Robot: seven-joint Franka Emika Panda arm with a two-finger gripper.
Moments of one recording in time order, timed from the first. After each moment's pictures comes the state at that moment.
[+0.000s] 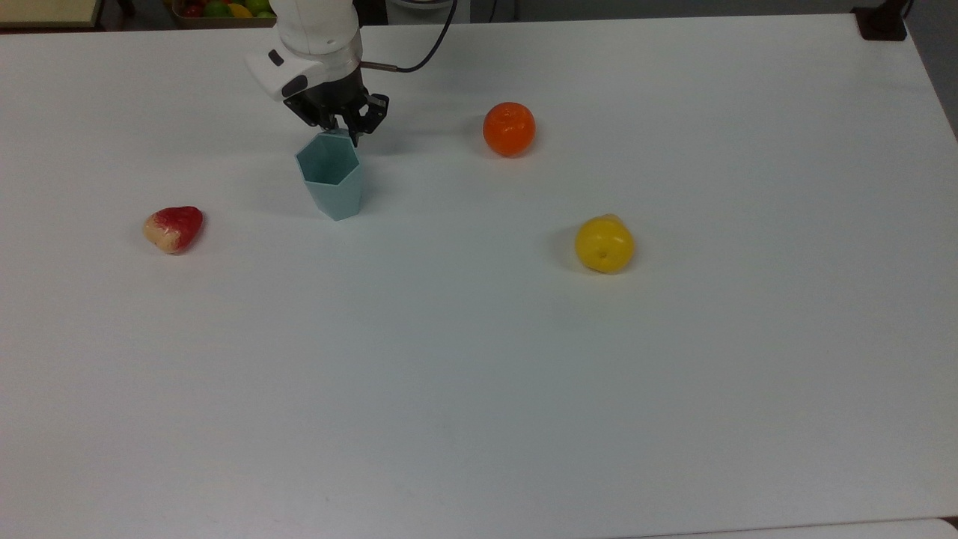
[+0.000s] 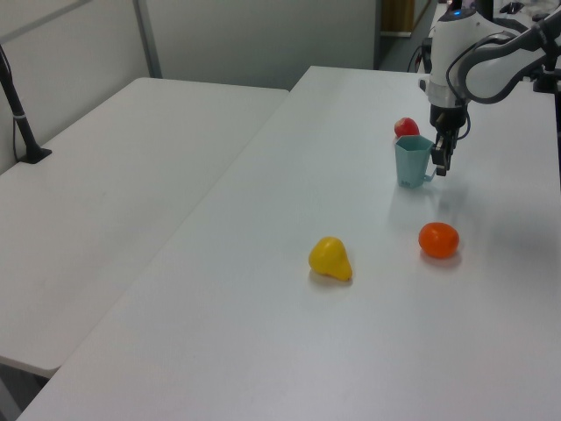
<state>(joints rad) -0.09 0.05 0.00 -2.23 -0.06 2.26 0.00</state>
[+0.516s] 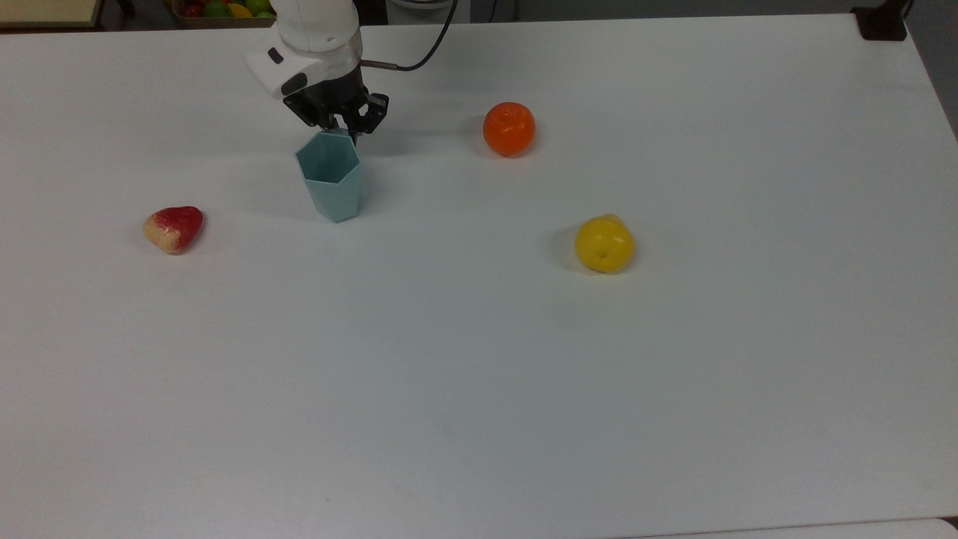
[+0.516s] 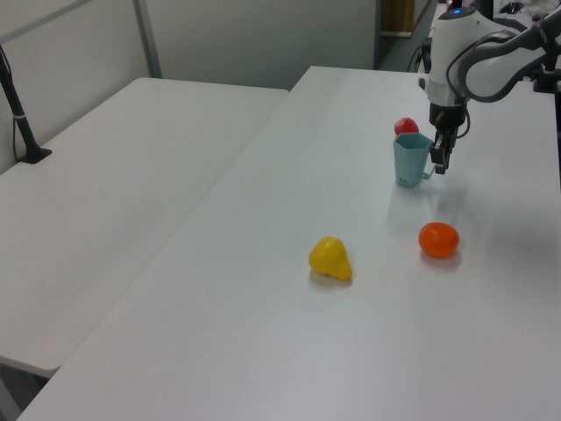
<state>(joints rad) -0.09 0.04 0.00 -2.22 -0.06 2.26 0.00</state>
